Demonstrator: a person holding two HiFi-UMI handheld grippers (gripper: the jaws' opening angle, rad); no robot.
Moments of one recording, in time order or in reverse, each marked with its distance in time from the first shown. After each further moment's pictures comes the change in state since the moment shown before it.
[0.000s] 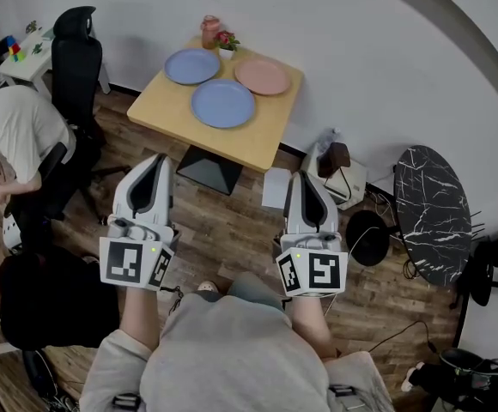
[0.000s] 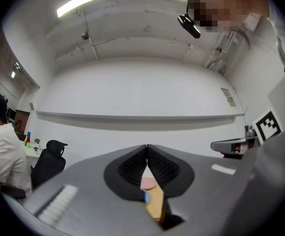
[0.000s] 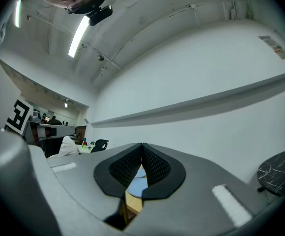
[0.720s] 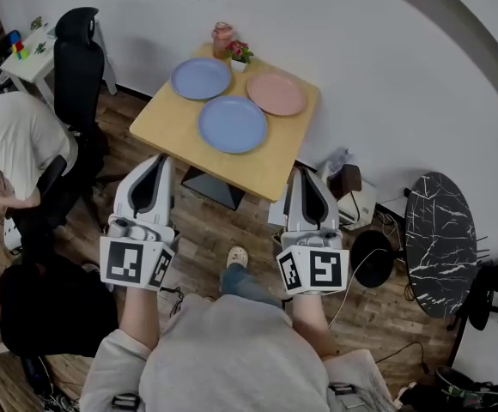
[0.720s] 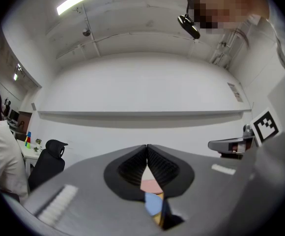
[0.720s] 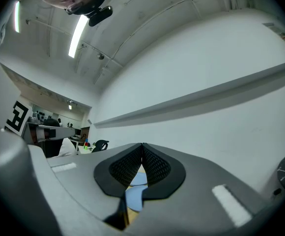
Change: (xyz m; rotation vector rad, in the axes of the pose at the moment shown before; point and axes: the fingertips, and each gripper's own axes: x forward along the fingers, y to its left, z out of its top) left arm 0.087 0.052 -0.030 0.006 0.015 0.044; right arm 0.118 -0.013 -0.027 0.015 0.002 0.065
